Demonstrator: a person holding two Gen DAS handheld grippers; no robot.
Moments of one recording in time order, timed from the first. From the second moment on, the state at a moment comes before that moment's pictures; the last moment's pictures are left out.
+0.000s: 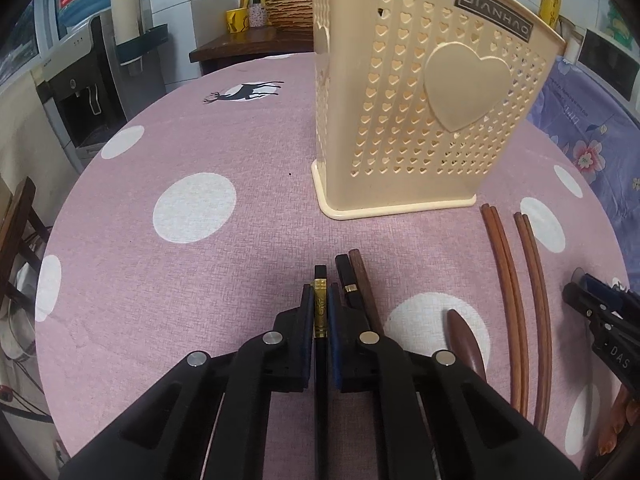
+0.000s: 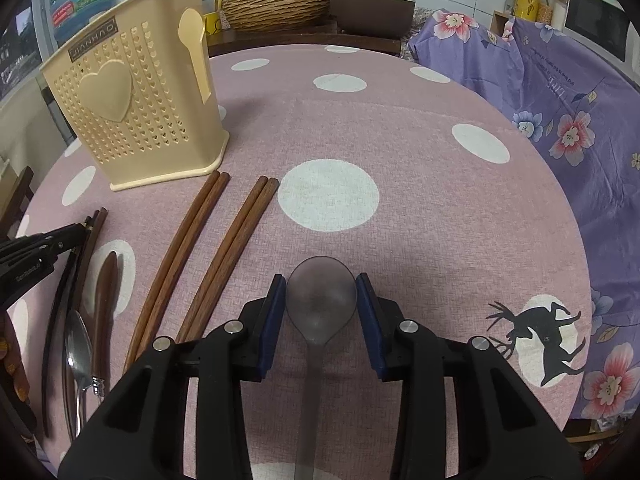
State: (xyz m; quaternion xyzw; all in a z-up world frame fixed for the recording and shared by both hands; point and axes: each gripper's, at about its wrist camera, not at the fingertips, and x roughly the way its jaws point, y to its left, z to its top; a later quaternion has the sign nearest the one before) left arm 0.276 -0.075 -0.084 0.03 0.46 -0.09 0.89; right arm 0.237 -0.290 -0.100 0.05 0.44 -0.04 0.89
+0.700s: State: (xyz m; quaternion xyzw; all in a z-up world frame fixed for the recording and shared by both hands) left arm 0.198 -0.031 0.066 -0.01 0.25 -0.15 0.96; right arm 0.171 -0.301 0.018 0.09 0.30 0.03 0.95
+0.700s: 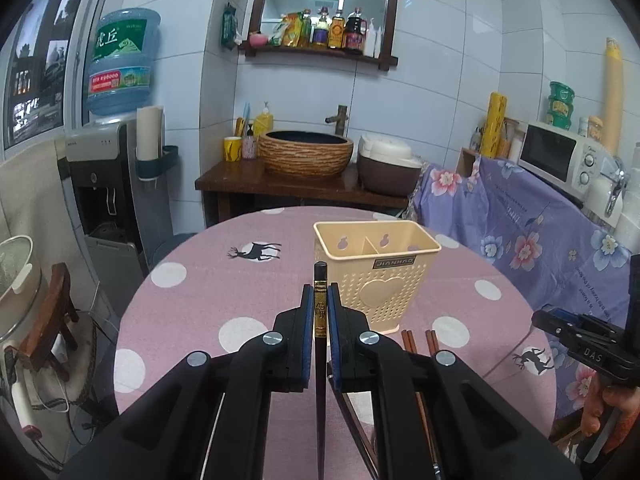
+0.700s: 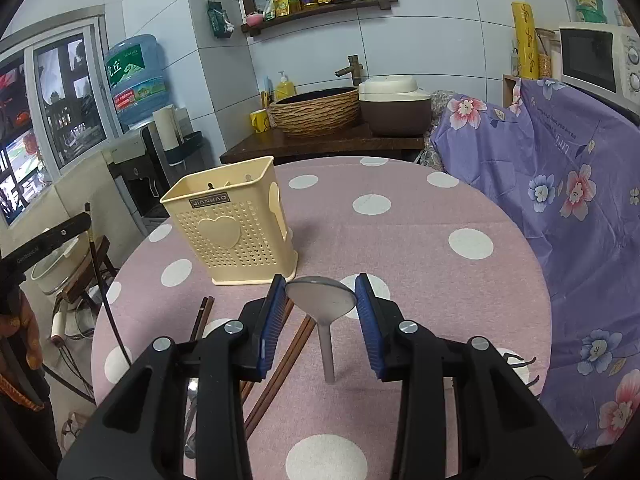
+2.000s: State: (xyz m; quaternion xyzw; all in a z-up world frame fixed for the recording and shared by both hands) left arm 0.289 -0.064 0.191 -0.04 0.16 -0.17 0.97; right arm 0.310 -0.235 0.130 0.07 0.23 0.10 0.96
